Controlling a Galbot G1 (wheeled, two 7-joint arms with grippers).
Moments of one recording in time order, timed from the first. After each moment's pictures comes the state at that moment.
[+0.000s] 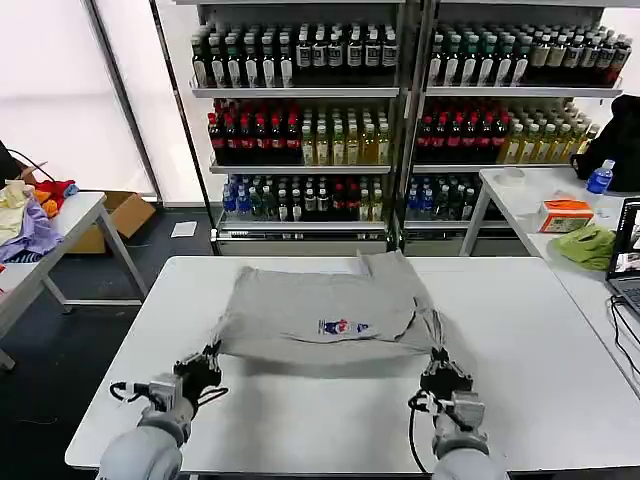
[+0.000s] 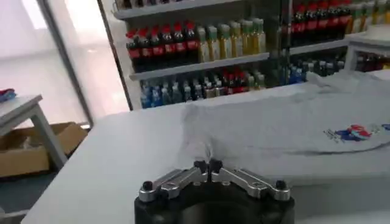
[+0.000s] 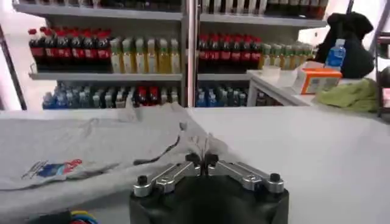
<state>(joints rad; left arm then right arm) 1.41 -1.14 -0.45 -2.09 -0.28 0.56 -0.14 -1.54 1.28 0.37 2.20 0.24 -0.45 0.46</state>
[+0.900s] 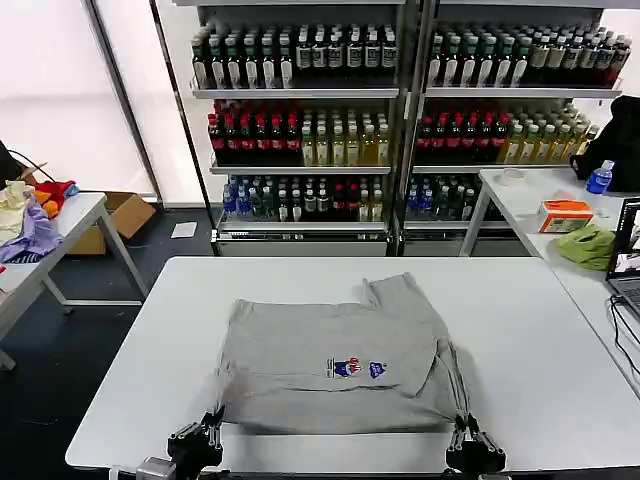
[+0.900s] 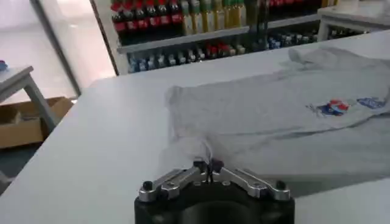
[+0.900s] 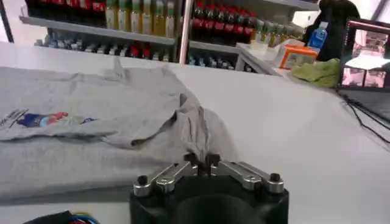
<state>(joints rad) 1.77 -1.19 -0.46 -2.32 -0.22 0.53 -0.16 -1.83 1.27 0.39 2.29 0.17 -0.39 0.49</state>
